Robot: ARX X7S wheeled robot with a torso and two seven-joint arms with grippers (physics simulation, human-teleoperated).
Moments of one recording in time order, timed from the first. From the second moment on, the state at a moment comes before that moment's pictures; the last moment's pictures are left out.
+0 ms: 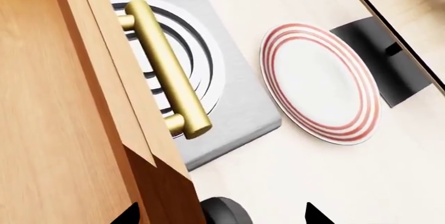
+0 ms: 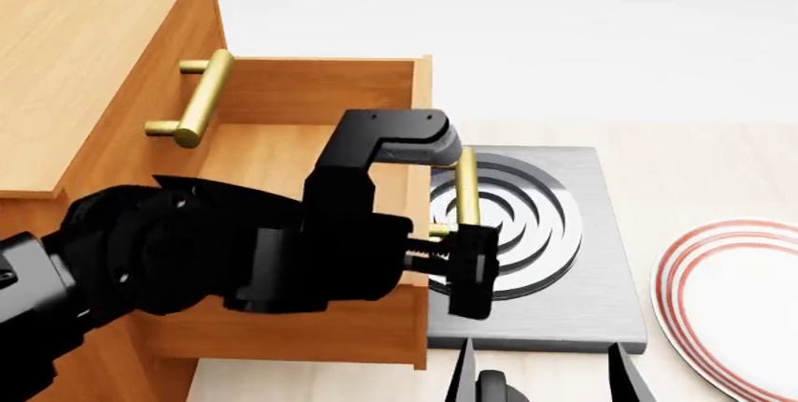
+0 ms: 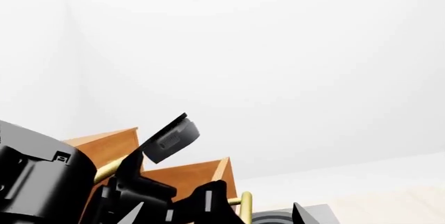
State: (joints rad) left arm -1.52 -0.03 1.67 -0.78 -2.08 -0.51 -0.22; right arm -0.14 0.54 -0.38 -0.76 0.44 -0.03 0.56
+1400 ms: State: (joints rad) left arm -1.57 0.00 1.60 -0.82 -1.89 0.14 -0.22; right arm -0.13 0.54 -0.40 -0.75 0.44 -0.03 0.57
